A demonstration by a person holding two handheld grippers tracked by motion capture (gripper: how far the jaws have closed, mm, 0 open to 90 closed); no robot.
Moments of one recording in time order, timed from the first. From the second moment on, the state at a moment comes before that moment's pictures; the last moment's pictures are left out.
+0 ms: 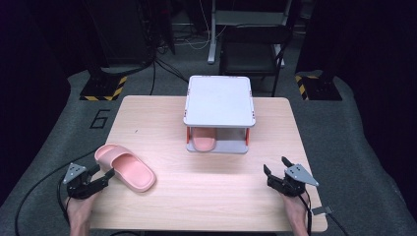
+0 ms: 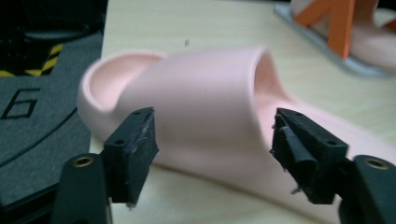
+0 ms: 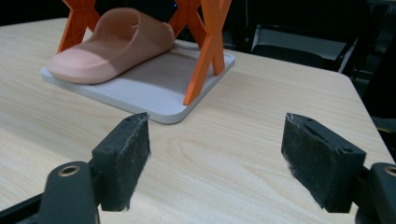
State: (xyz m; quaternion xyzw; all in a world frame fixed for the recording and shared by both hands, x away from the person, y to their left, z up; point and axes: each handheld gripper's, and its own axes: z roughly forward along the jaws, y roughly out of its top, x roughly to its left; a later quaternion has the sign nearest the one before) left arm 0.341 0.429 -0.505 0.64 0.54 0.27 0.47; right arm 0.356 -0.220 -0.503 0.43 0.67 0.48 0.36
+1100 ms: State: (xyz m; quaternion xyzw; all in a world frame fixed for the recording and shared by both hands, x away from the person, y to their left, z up) left arm 0.344 0.403 -0.501 0.59 0.56 0.35 0.47; right arm 0.355 -0.229 -0.500 0.45 0.64 0.49 0.38
